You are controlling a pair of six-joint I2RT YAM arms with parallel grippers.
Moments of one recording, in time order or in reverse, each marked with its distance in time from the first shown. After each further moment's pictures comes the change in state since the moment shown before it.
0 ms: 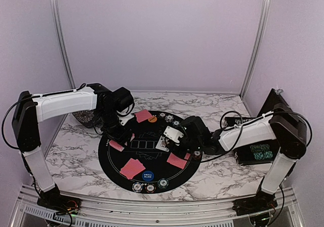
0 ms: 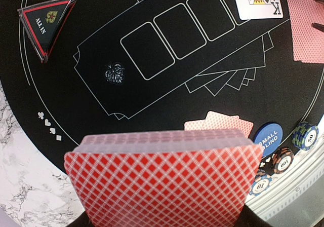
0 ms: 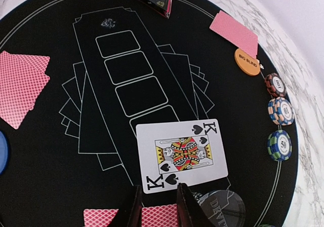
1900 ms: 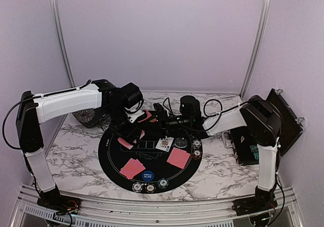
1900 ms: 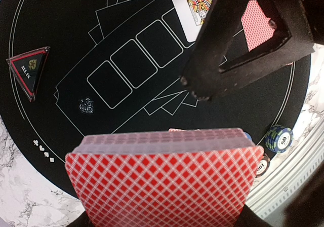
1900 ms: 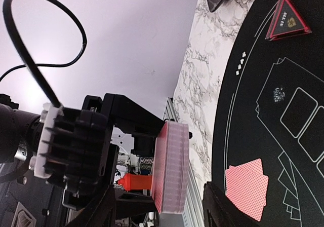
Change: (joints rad) left arm -0.087 0.034 0.122 -0.012 0.007 0.016; right arm -0.163 0.317 0.319 0.497 -0.943 1.540
